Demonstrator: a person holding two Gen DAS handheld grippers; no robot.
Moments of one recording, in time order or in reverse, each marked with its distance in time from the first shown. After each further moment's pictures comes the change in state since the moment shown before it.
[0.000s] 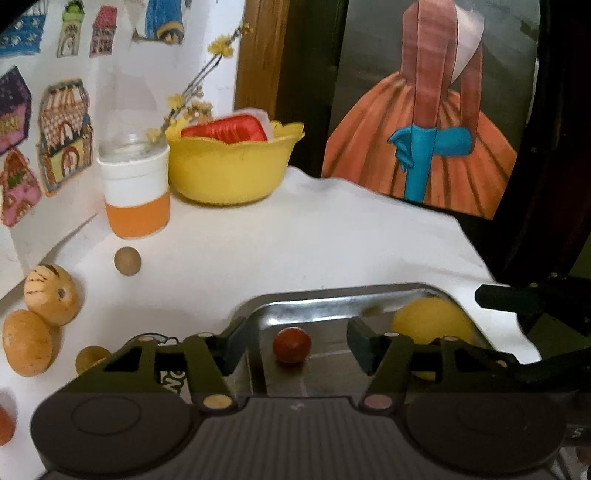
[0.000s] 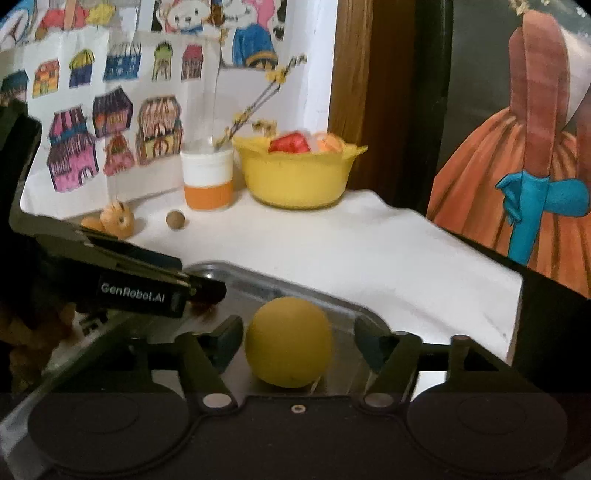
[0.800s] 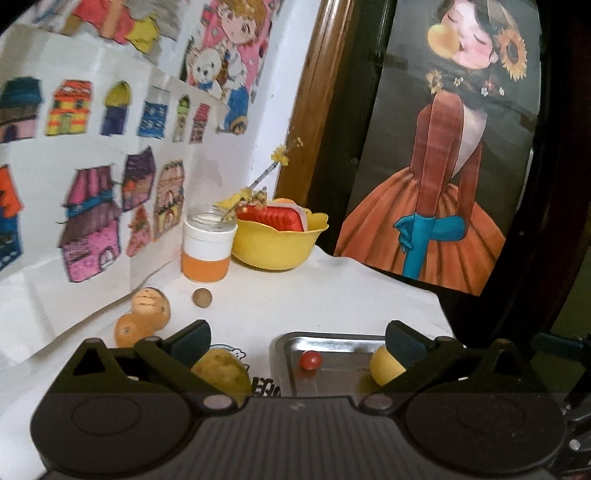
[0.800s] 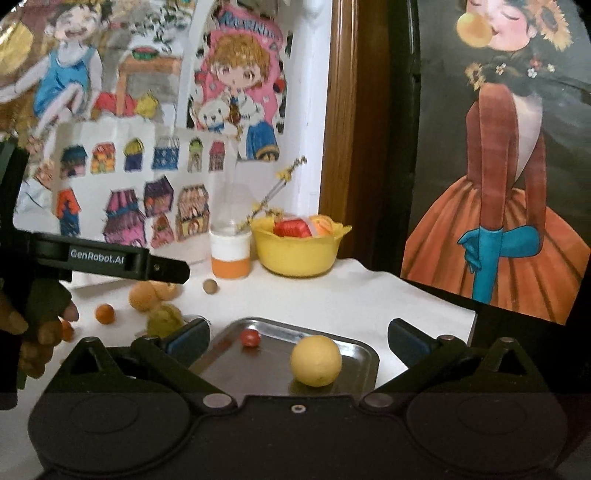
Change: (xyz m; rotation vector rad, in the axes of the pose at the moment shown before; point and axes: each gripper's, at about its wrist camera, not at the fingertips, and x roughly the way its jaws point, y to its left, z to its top) left arm -0.143 0.026 -0.014 -0.125 -0.225 0.022; right arm -0.137 0.046 -0.006 0.035 -0.212 -0.064
